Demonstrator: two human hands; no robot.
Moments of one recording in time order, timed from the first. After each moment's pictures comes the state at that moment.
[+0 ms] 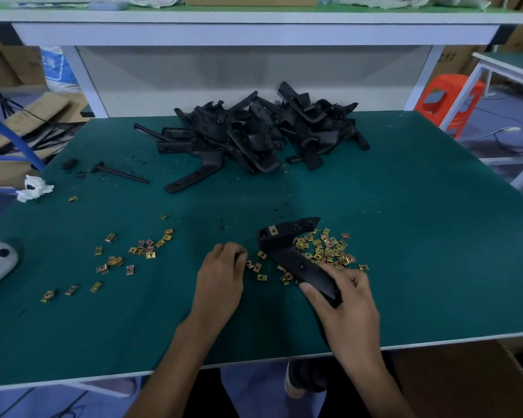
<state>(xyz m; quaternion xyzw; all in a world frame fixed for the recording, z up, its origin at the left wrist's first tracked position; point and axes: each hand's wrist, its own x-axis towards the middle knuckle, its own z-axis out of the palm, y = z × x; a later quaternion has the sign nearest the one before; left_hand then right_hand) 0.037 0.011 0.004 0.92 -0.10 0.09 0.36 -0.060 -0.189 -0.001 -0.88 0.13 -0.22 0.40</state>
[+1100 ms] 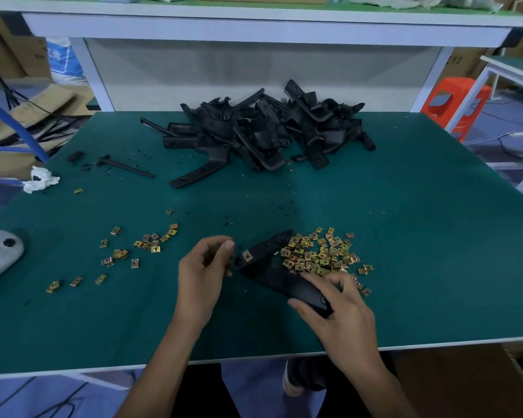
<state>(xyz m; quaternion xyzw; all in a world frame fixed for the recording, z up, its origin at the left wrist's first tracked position) 0.037 0.033 -0.001 0.69 0.00 0.08 0.72 -0.067 -0.183 0.000 -0.92 0.04 -0.20 0.34</state>
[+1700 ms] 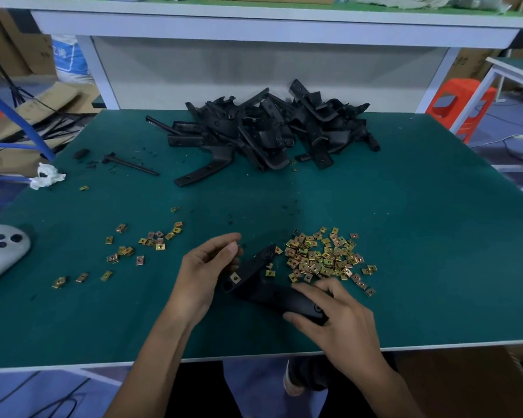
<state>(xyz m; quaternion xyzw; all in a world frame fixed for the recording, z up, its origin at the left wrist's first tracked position) 0.034 0.045 0.015 0.59 0.02 -0.08 0.80 -0.069 -0.183 0.002 -0.95 -0.02 -0.14 0.28</state>
